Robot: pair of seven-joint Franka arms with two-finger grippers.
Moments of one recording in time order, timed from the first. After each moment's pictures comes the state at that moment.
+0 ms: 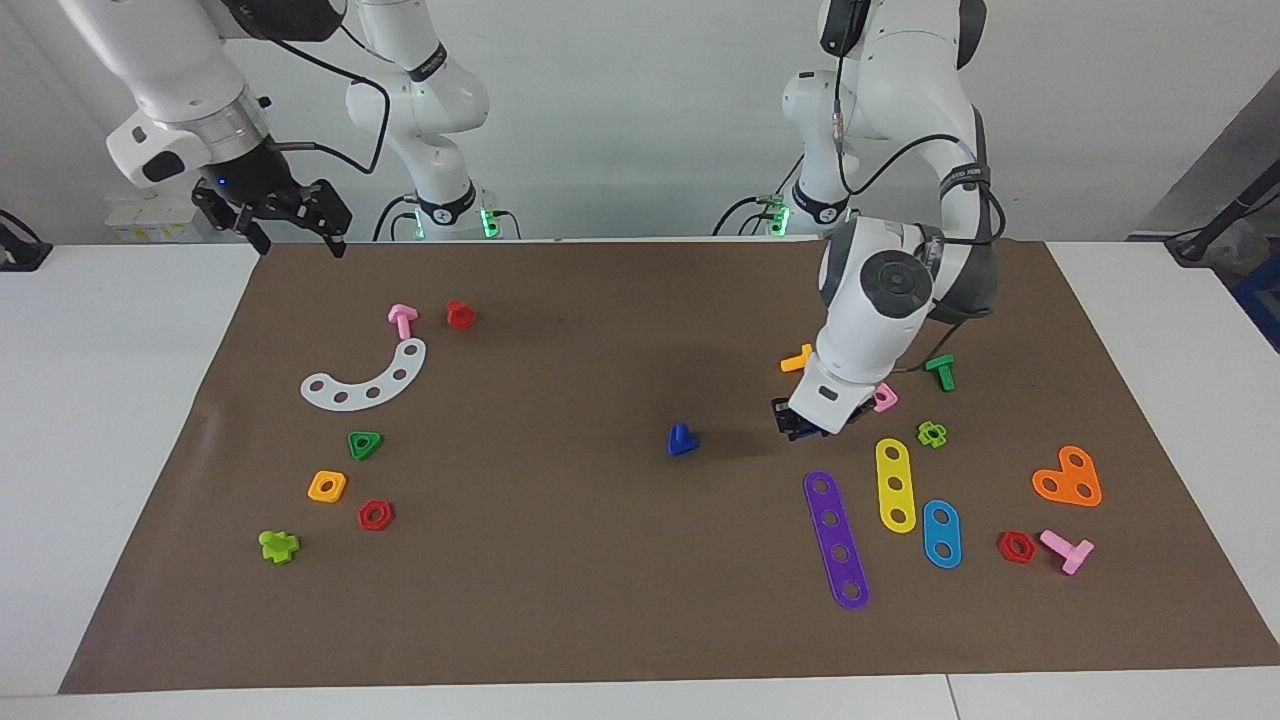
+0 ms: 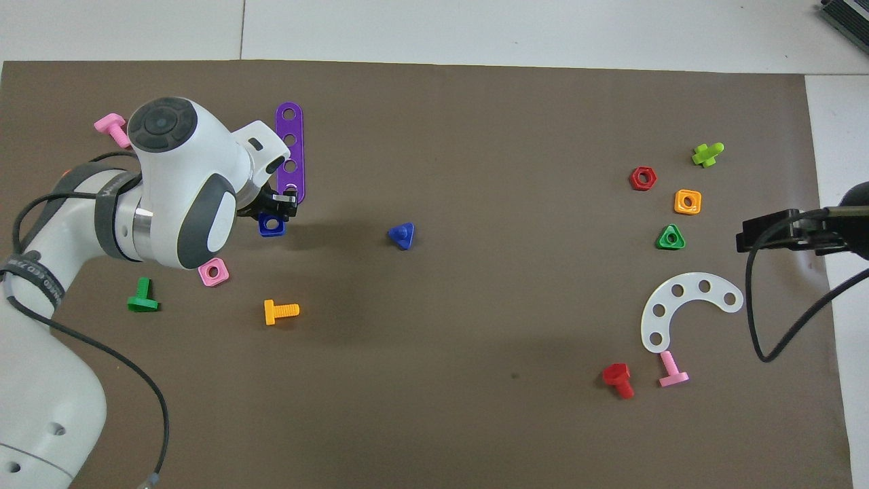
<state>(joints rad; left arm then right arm) -0.23 0.36 -0.04 -1.82 -0.01 2.16 -0.16 0.11 -0.07 -0.08 -1.63 0.02 1.54 0.07</state>
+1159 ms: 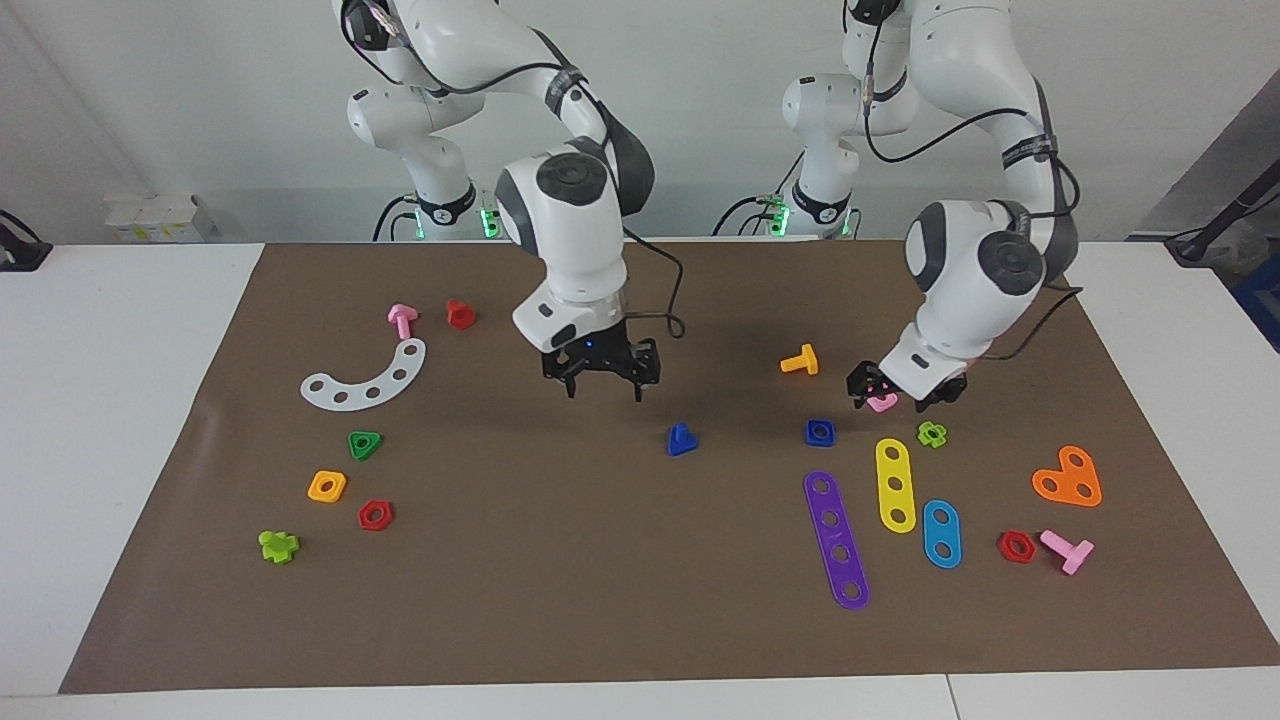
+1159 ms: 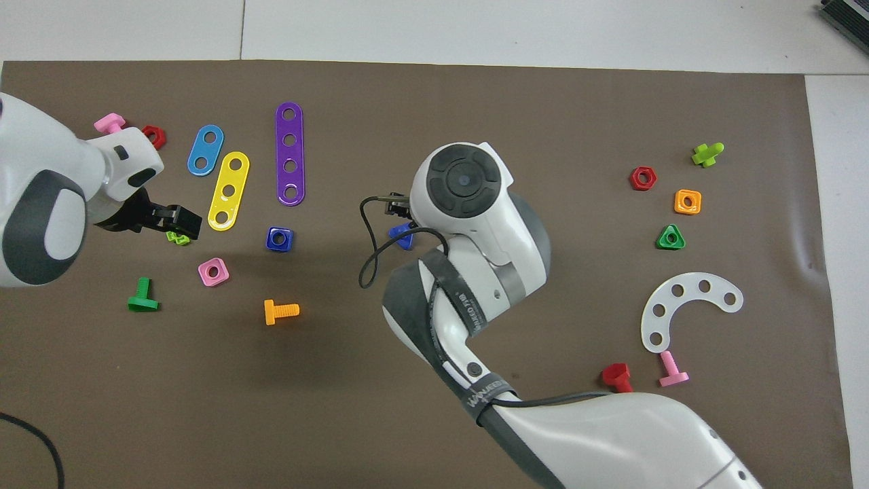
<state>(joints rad) 0.00 0.16 -0.04 -1.85 -0.01 1.91 0.16 0.65 0.55 -0.07 -1.46 0.02 2.15 0.74</state>
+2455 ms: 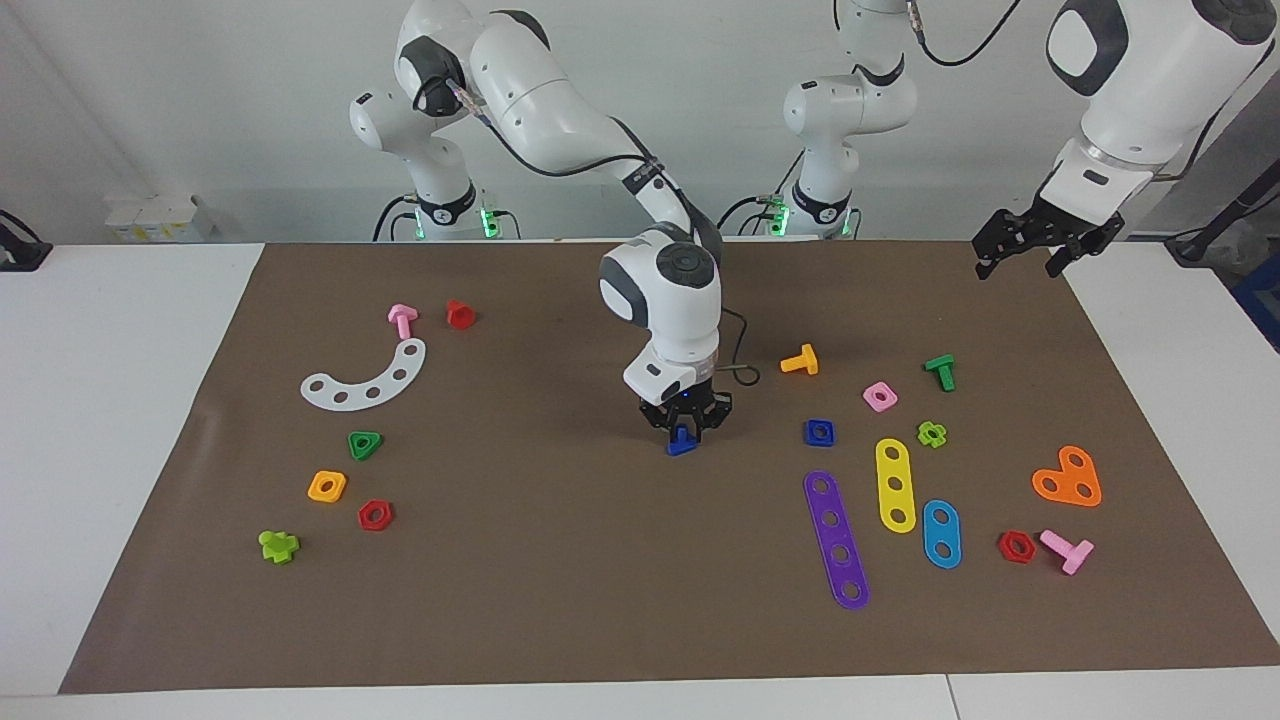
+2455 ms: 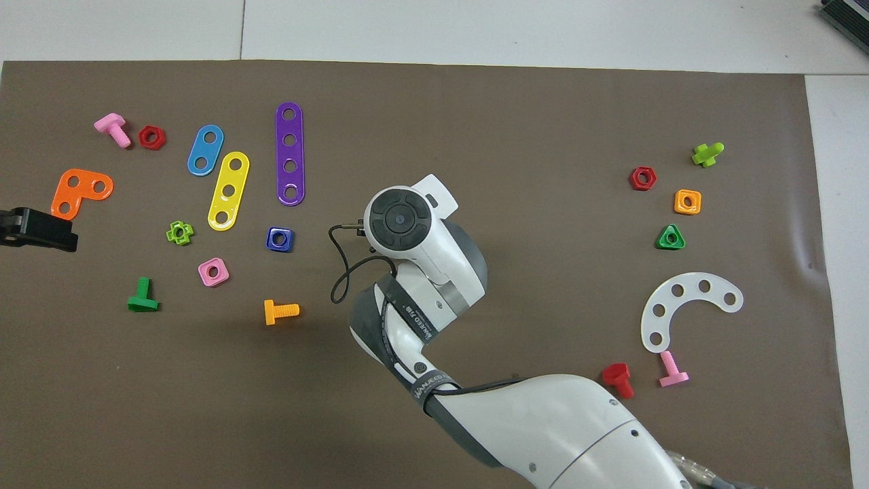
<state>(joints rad) 0.06 -0.04 -0.03 -1.67 0.02 1.57 0.09 0.71 0.68 -0.08 -1.44 0.00 2.27 0.75</state>
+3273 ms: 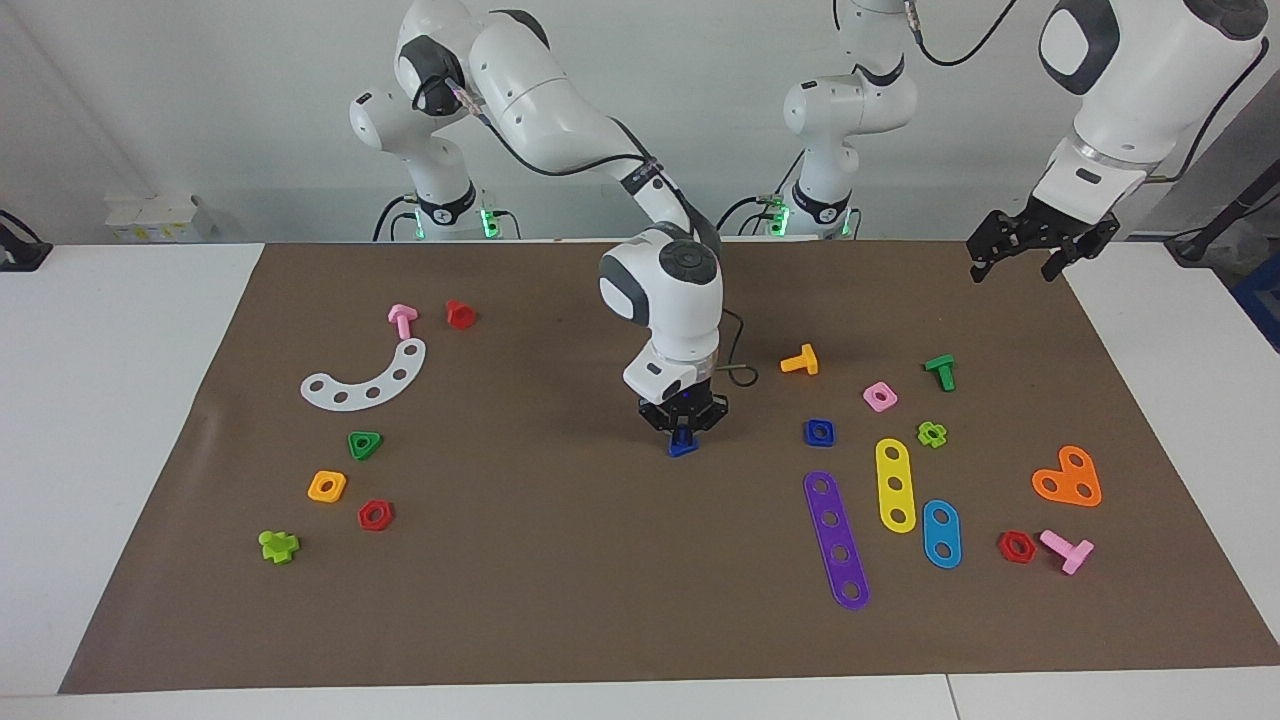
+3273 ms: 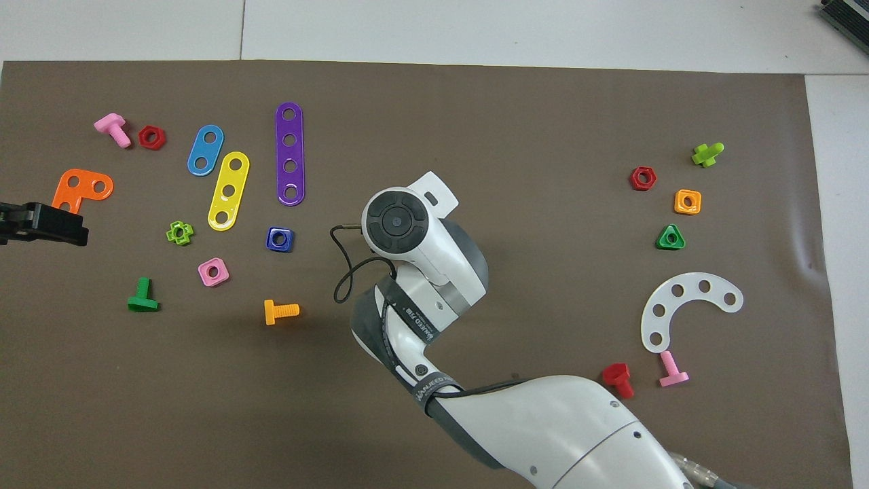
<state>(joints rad) 0.06 -0.04 -0.05 -1.66 0.01 1.61 0.08 0.71 0.67 -0.08 -1.44 -0.04 2.27 0.75</state>
